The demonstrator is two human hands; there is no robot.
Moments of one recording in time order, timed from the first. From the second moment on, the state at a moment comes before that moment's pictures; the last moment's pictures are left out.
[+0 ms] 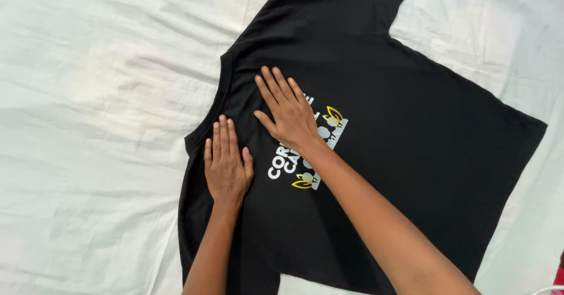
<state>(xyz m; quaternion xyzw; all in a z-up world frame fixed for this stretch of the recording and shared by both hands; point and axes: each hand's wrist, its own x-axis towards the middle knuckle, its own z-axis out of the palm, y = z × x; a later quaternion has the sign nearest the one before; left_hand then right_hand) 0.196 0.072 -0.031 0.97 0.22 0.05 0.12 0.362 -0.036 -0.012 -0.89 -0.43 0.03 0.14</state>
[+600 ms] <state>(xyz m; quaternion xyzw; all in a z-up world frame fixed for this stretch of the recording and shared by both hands) 0.195 0.072 -0.034 0.97 0.21 0.06 0.10 0.293 -0.087 -0.007 -0.90 -0.41 0.05 0.13</state>
